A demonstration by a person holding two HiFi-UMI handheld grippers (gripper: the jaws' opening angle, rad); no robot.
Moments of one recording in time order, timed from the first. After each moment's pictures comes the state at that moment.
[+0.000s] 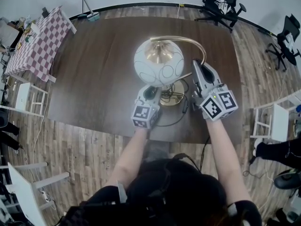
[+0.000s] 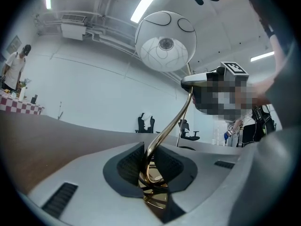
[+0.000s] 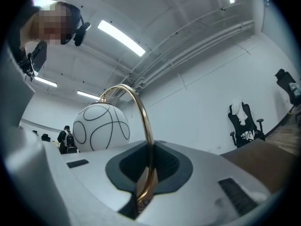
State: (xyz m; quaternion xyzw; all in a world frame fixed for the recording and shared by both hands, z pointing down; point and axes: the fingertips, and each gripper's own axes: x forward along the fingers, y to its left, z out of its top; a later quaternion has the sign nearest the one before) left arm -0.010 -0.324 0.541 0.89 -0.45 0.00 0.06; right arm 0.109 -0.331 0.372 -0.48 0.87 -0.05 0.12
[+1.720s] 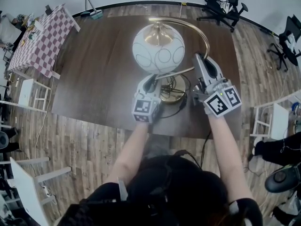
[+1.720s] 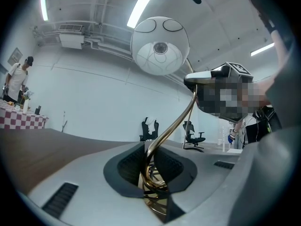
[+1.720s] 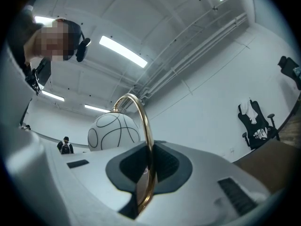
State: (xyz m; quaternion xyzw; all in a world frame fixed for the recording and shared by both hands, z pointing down) left arm -0.010 -0.322 0.488 0.88 -0.48 0.00 0.03; right arm 0.112 -0.313 0.318 -0.43 0.88 -0.04 0.19
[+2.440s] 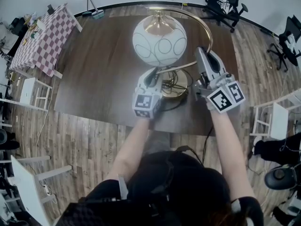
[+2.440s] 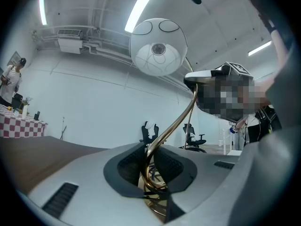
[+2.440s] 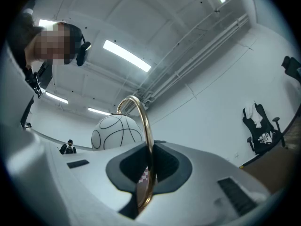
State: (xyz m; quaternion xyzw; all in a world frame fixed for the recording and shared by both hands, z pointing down) left arm -0.010 -0.321 0.452 0.88 -0.48 -0.01 0.01; right arm 0.109 -0.304 0.280 -0.41 0.89 -0.02 0.21
